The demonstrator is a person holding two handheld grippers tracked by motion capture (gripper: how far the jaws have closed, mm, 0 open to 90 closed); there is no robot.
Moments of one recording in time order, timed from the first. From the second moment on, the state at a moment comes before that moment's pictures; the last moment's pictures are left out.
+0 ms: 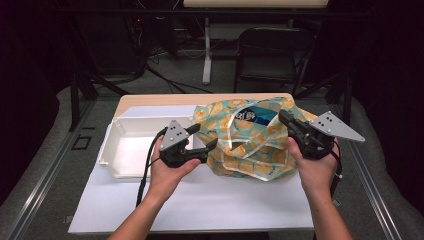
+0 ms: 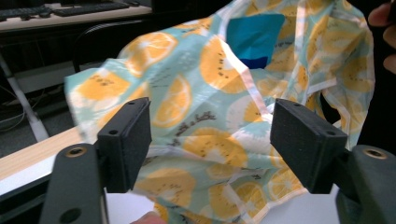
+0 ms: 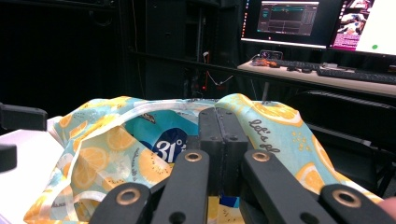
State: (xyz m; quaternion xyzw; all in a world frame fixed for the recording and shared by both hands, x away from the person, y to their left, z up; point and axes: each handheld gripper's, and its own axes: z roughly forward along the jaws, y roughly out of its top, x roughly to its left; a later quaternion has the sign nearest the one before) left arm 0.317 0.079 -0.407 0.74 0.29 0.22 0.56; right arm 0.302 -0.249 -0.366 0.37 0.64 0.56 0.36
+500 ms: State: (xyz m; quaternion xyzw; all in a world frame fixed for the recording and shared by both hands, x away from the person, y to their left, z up) left arm 0.331 0.042 -0.429 0.78 0.33 0.22 0.49; right arm 0.301 -0.247 -0.367 0.37 0.65 0.56 0.36
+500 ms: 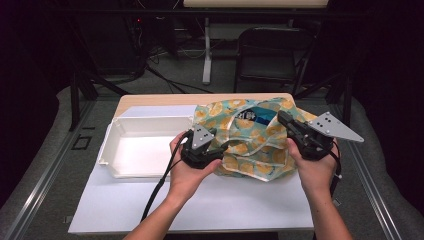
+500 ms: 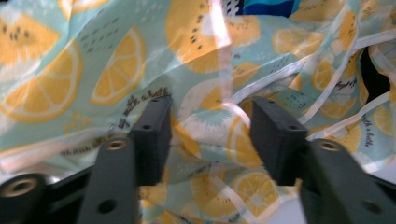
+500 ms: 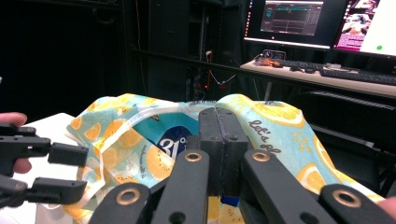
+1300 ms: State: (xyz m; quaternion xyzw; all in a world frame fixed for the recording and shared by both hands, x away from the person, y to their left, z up) left arm 0.328 0.047 -0.413 0.76 0.34 0.18 0.53; right arm 0.307 -0.249 -0.373 0.37 0.65 0.56 0.36
